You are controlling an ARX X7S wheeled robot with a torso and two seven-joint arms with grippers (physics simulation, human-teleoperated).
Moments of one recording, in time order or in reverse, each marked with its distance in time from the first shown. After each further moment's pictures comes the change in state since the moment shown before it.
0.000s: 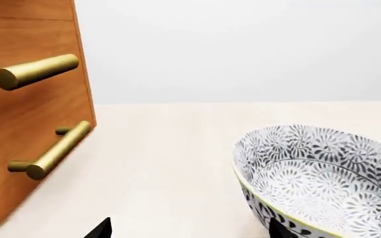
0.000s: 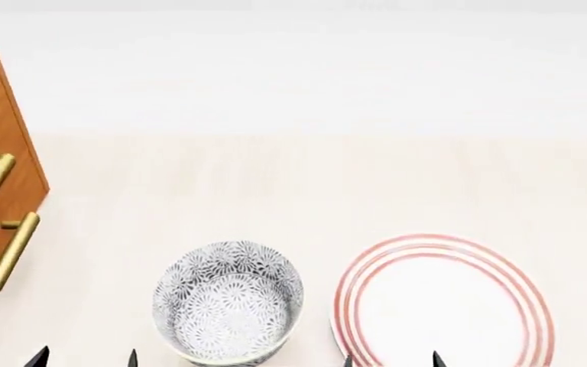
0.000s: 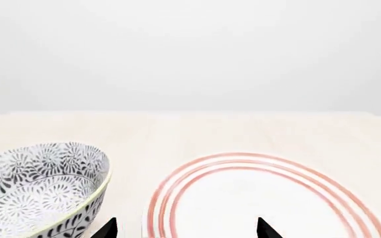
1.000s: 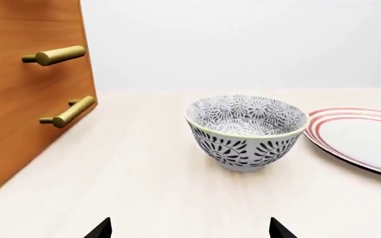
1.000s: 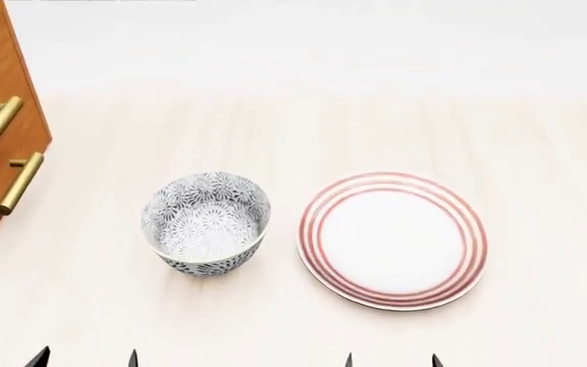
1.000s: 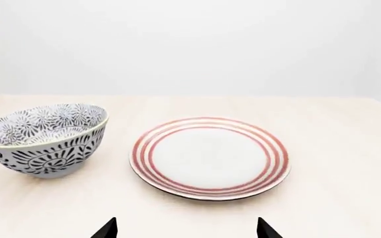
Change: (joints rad) left arm 0.003 0.027 -0.040 -0.007 0.029 -0.003 0.037; right arm 0.000 -0.033 0.036 0.014 -0.036 0.022 -0.029
